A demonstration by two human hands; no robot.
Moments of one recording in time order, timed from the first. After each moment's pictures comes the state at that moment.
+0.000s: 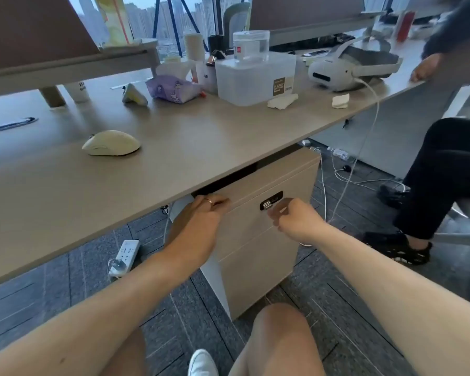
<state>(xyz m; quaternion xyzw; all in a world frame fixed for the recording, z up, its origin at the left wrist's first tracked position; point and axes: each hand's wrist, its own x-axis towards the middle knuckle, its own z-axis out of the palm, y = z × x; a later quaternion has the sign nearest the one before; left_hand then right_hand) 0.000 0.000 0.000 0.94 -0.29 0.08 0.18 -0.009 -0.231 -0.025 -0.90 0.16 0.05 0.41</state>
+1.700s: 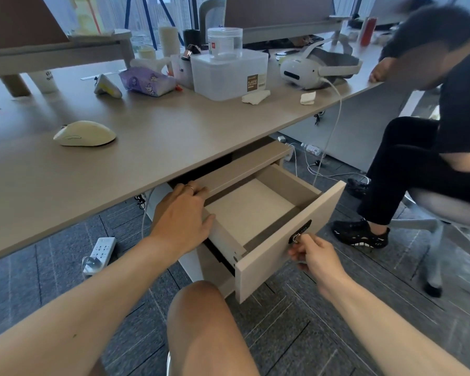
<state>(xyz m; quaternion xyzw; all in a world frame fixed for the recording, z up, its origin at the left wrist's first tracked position) -0.014 -0.016 0.011 0.96 -0.26 0.11 0.10 -0.141 -0.244 -0.046 -0.65 0.35 -0.09 0.67</state>
